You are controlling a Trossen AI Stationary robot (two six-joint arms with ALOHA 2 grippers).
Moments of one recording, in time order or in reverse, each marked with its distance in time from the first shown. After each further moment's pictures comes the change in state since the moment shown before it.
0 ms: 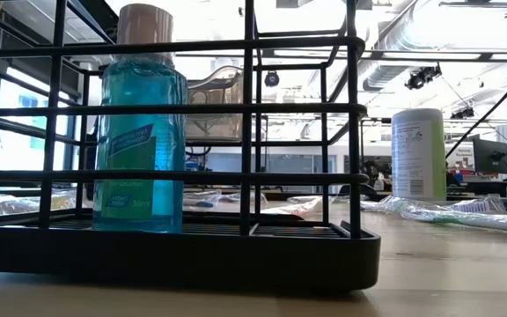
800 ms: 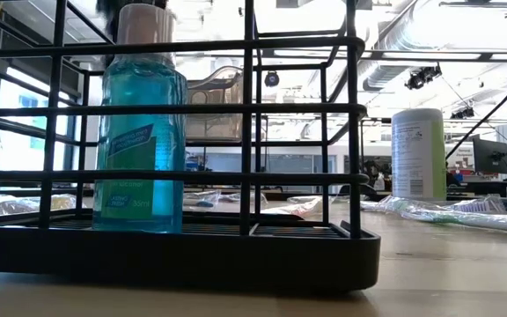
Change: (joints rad) left arm -0.173 -0.422 0.341 -0.093 -0.041 -0.204; right arm -0.060 -0.002 0.000 0.020 0.042 0.179
